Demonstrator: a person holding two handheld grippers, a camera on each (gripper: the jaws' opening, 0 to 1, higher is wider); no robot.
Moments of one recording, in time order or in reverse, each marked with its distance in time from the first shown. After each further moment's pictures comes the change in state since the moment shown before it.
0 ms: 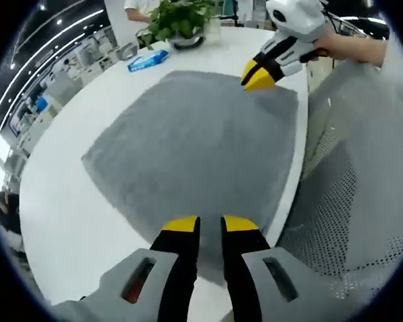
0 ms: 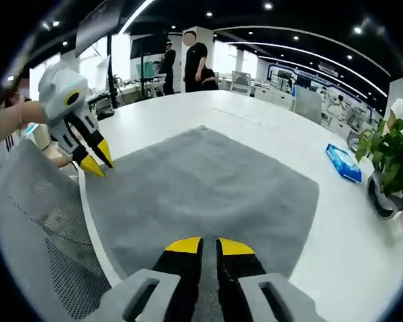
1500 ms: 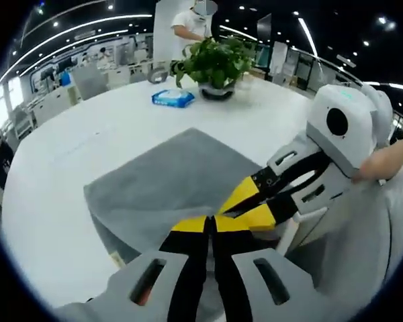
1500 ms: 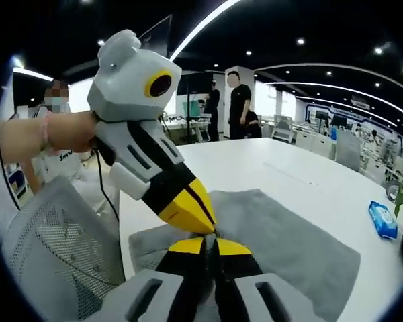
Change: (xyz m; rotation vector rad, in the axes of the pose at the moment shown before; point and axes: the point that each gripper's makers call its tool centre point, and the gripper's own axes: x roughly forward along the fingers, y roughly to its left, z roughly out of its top) left arm -0.027 0.020 0.129 -0.277 -0.290 0.030; right arm 0.007 0.065 0.108 -0.104 -0.302 0.219
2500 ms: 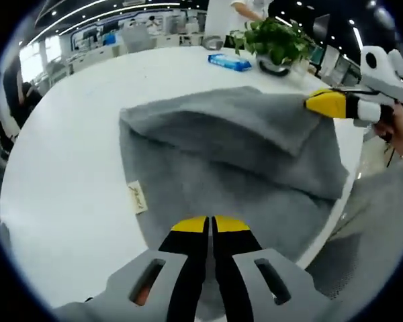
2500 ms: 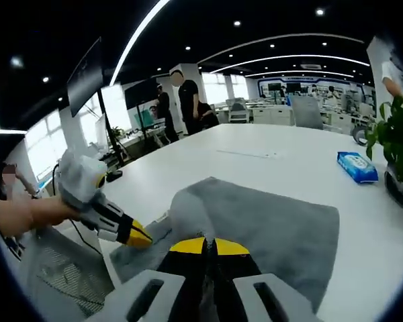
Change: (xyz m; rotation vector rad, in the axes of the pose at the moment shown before) left arm 0.020 0.066 -0.114 -0.167 0.194 0.256; right arm -0.028 -0.071 -0.021 0.324 0.033 -0.191
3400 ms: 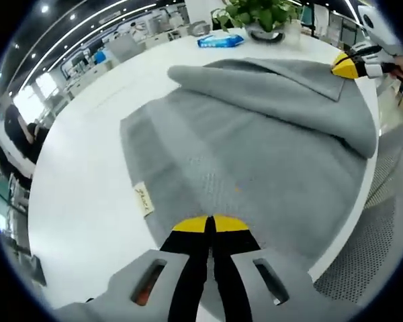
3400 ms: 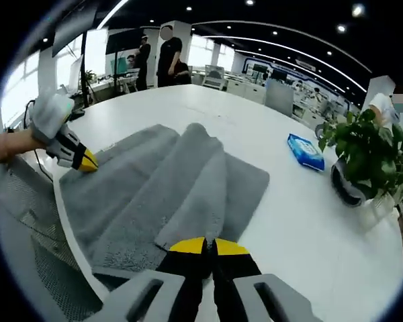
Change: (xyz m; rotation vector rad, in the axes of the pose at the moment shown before) left arm -0.002 0.010 -0.007 0.185 0.043 0.132; right arm -0.071 -0.094 -0.072 -0.194 0.282 -0.299
